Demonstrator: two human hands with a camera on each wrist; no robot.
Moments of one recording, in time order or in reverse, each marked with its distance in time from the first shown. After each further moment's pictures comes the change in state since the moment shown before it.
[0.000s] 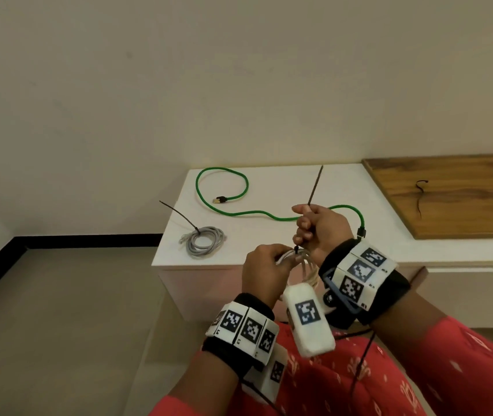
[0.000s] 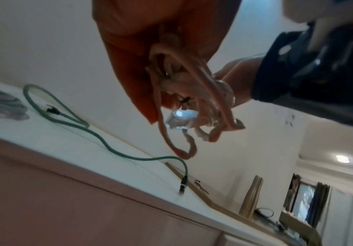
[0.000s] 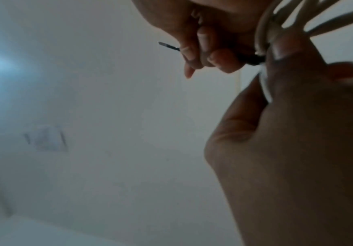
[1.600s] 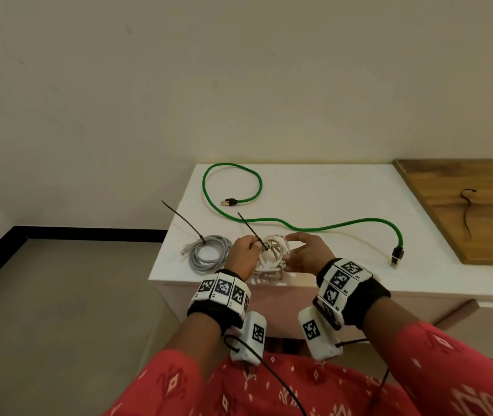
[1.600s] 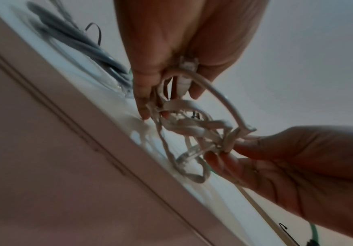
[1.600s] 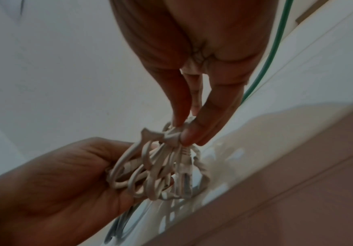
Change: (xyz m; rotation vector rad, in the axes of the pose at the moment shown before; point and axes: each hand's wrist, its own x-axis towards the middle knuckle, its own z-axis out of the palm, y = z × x) left_hand 0.112 -0.103 -0.013 0.003 -0.064 -0.282; right_hand 0.117 0.066 0.005 -0.635 -0.183 0.195
